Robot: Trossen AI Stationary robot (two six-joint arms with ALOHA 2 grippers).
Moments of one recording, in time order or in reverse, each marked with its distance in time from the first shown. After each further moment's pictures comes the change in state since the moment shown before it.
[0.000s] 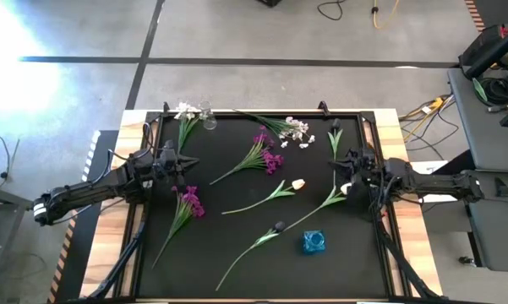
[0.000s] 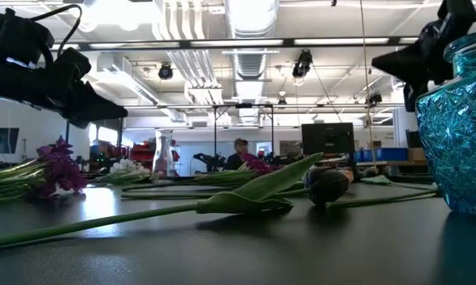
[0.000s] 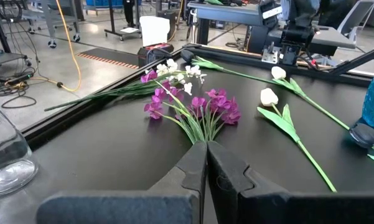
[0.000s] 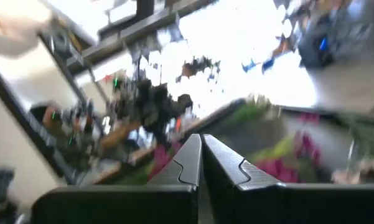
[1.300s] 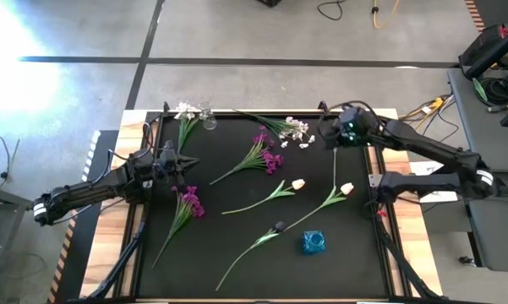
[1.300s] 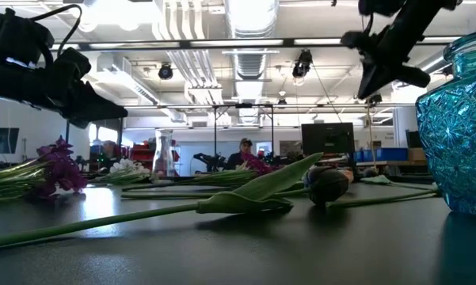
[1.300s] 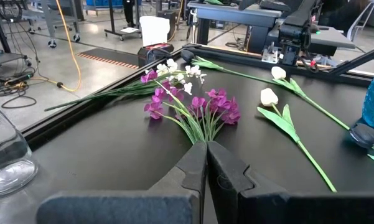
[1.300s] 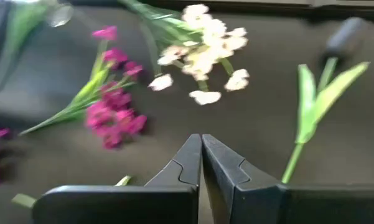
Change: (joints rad) left arm 0.000 0.000 0.000 0.000 0.000 0.000; right arm -0.489 0.918 0.884 -1.057 -0.104 0.345
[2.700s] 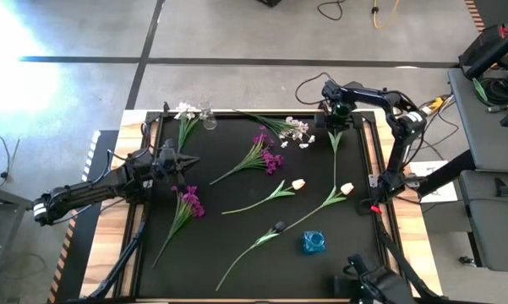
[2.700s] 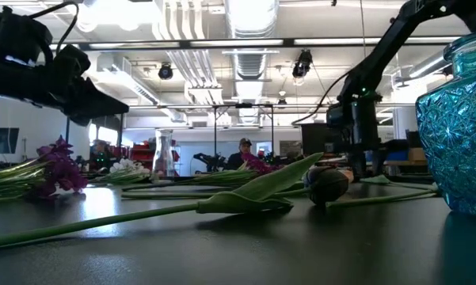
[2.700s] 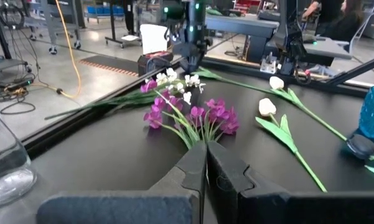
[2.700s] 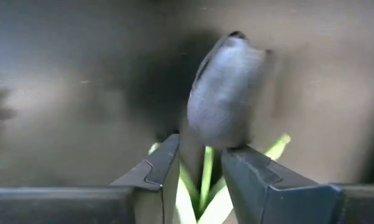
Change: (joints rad) left arm 0.000 0.000 0.000 0.041 0.000 -0.012; right arm -0.529 0.901 0.326 -0.110 -0.121 -0.247
